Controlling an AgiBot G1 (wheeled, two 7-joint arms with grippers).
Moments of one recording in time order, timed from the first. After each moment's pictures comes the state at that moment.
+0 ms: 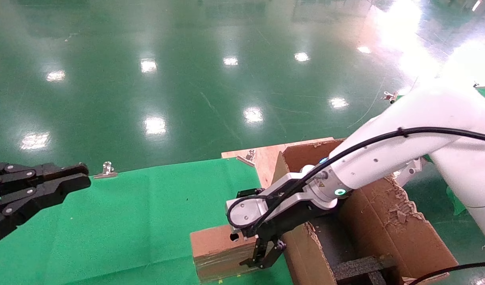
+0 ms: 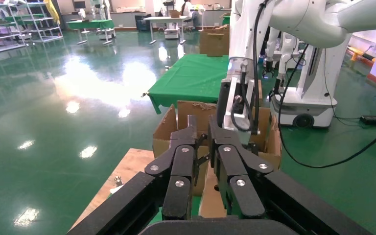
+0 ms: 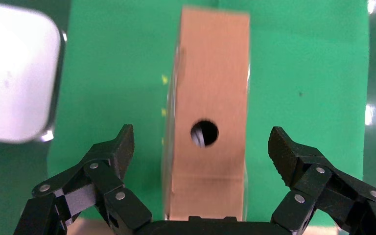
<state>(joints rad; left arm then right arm) -1.07 0.57 0.35 -1.22 0.64 1.43 -0.13 1.52 -0.87 -0.81 1.30 -1.61 -1.56 0.32</state>
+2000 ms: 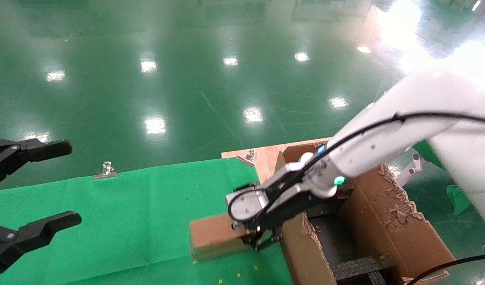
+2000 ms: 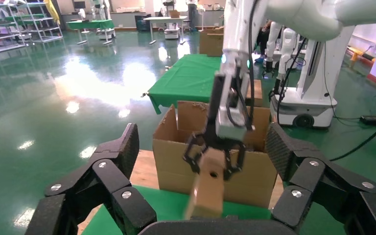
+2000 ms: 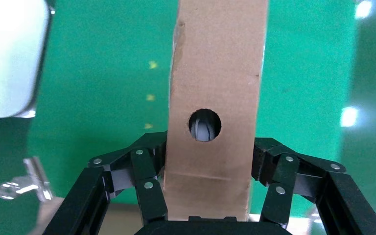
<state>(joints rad) -1.07 0.57 0.35 -1.22 0.64 1.43 -0.13 1.65 -0.90 -0.88 1.23 -1.61 -1.57 0.23</state>
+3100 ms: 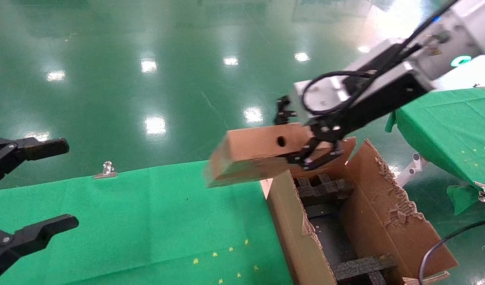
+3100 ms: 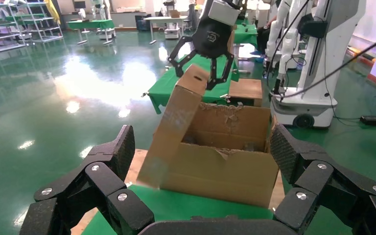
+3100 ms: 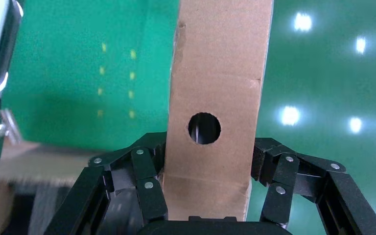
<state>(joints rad) -1.07 0.57 0.35 -1.22 0.64 1.43 -0.13 2.29 -0.76 -1.47 0.88 -1.16 -1.60 -0.07</state>
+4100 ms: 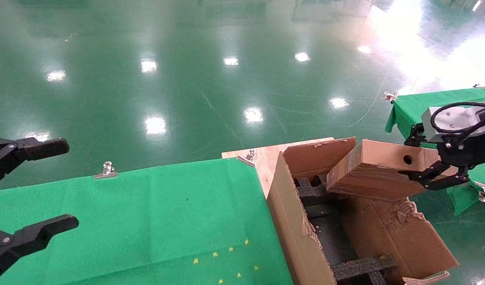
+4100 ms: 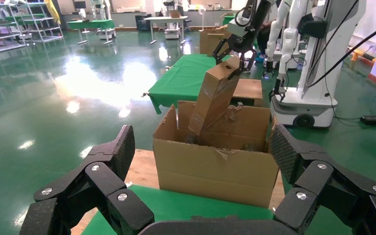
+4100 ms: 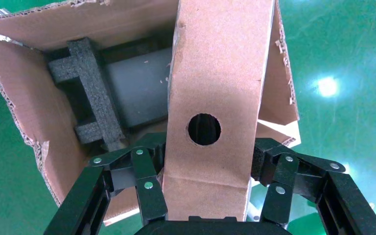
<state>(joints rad) -1.07 0.56 0.35 -1.22 0.64 1.43 -0.13 2.47 -0.53 -1.88 0.62 -1.20 -1.57 -0.15</state>
